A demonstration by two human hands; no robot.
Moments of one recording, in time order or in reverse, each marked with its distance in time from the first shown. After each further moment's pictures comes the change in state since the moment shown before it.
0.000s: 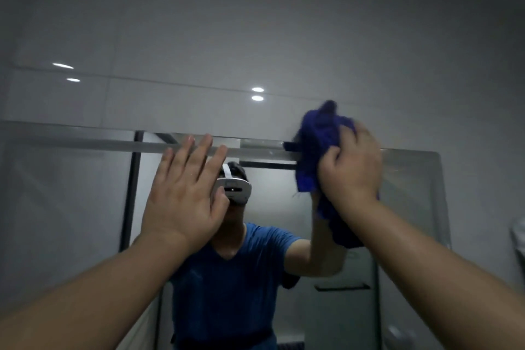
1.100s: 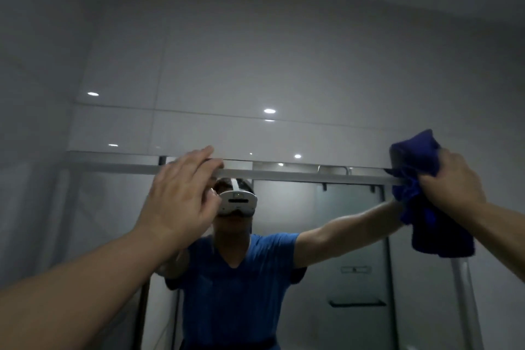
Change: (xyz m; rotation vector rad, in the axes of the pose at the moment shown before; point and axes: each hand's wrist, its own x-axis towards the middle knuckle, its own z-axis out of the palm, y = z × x) left_hand 0.009 -0.068 -0.051 -0.167 -0.080 -0.012; right_hand 0.059 0.122 -0.081 -0.309 -0.231 0.270
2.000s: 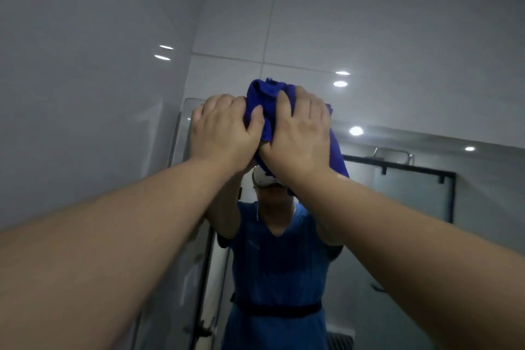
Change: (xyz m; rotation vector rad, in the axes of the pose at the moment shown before) left_hand 0.000 -0.103 -0.024 0.086 0.171 -0.346; right_hand -0.228 -0.412 0.083 0.141 0.170 -0.706
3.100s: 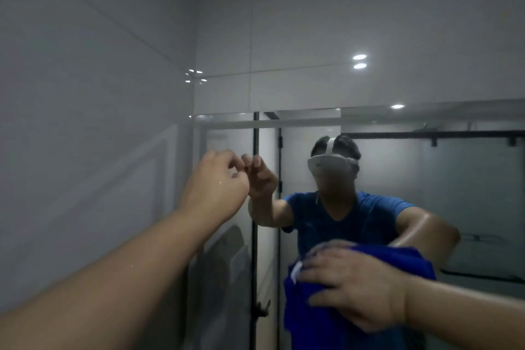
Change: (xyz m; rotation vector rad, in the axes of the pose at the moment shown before) left_hand -0.088 0.040 -0.077 -0.058 -0.338 -0.254; right_hand -0.241 0.155 0.031 0.656 -0.269 -1.143
